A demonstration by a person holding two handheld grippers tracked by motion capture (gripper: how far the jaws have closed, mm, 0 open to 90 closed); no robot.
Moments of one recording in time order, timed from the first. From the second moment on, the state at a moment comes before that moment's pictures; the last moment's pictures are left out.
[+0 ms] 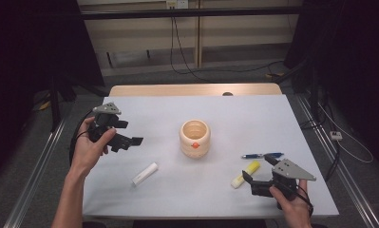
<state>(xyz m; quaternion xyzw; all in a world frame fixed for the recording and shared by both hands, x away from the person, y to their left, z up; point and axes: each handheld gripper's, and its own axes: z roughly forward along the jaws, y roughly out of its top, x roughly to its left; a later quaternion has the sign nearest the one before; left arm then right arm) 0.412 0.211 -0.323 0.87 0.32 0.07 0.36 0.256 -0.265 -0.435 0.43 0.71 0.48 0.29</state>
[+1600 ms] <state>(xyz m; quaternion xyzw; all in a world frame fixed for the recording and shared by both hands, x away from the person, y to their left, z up) 0.402 0.157 -0.404 0.93 0.33 0.01 0.18 0.257 -0.263 -0.437 0.42 0.72 0.48 0.28</state>
